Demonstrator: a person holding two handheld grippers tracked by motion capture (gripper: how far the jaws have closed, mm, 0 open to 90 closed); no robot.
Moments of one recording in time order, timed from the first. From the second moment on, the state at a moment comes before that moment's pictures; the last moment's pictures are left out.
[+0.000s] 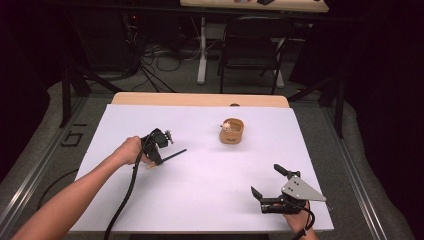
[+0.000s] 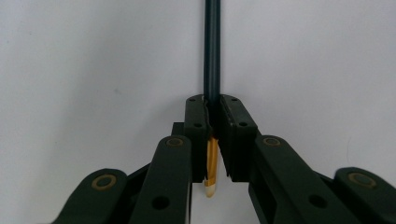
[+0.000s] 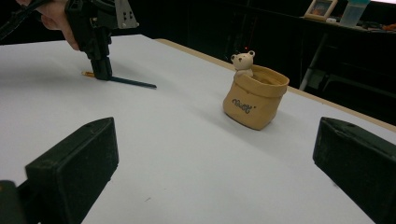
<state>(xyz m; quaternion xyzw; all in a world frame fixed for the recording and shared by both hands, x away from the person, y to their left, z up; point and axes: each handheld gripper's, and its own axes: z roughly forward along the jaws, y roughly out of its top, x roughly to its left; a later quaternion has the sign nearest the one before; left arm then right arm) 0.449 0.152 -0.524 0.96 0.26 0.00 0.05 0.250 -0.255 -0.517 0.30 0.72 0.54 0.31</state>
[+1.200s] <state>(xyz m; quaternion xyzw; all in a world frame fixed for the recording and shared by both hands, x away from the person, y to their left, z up) 0.422 0.142 -0.489 0.97 0.20 0.04 0.11 0.251 -0.253 -0.519 0.31 0.73 0.53 0.30</state>
